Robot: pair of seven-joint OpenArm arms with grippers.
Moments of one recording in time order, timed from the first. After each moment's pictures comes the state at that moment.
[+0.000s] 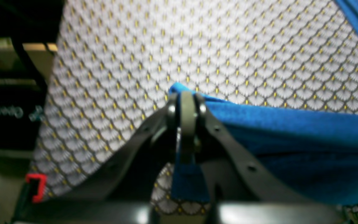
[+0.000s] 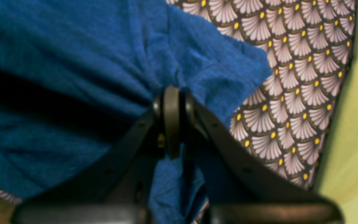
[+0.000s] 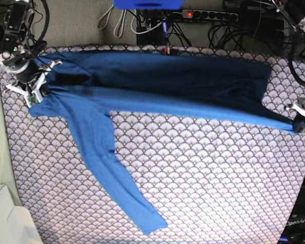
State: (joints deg) left arm 3.8 -22.1 -40.6 115.5 -41.8 -21.9 75.9; right arm -18.4 12.6 26.0 98.4 -3.2 40.3 -30.8
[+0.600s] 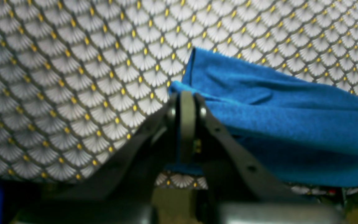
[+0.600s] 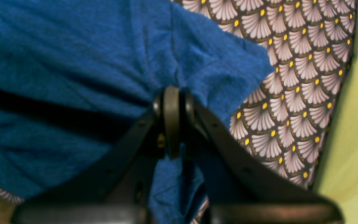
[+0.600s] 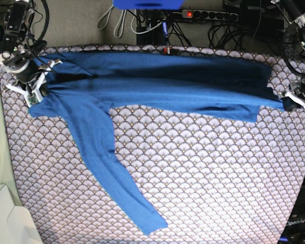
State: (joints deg) left arm 7.1 -20.7 -40.5 102.9 -41.2 -22.1 75.1; right arm -18.4 12.6 26.0 98.4 -3.4 40.3 -31.0
